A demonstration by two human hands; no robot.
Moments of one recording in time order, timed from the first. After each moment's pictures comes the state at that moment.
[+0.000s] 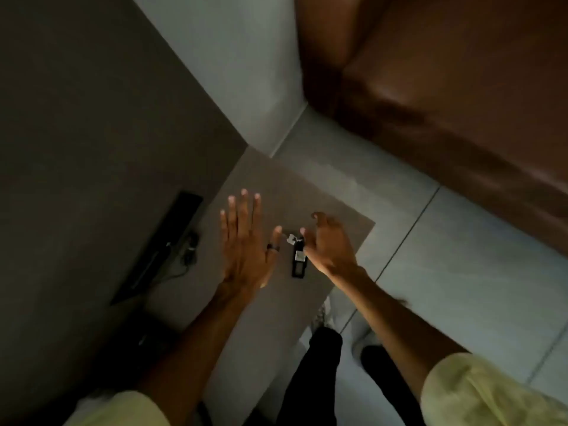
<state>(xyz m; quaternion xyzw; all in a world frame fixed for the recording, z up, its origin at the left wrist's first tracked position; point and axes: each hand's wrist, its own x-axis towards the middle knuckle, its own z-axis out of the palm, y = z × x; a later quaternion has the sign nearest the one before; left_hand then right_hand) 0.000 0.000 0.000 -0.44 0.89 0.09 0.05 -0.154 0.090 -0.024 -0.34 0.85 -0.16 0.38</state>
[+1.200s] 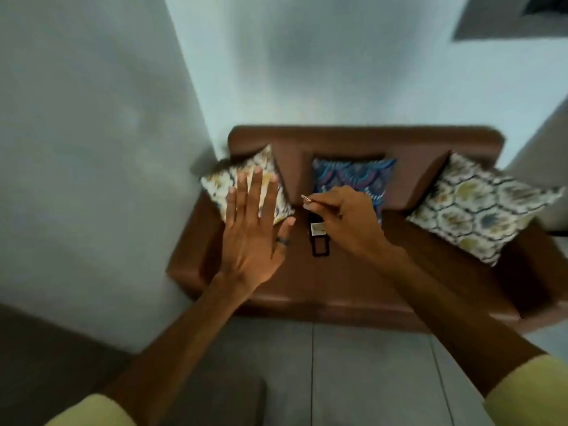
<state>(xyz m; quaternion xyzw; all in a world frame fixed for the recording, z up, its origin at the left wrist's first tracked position) -0.352 0.118 0.493 -0.04 0.94 0.04 -0.33 -0.453 0.298 0.524 -0.35 0.83 -0.40 -0.13</state>
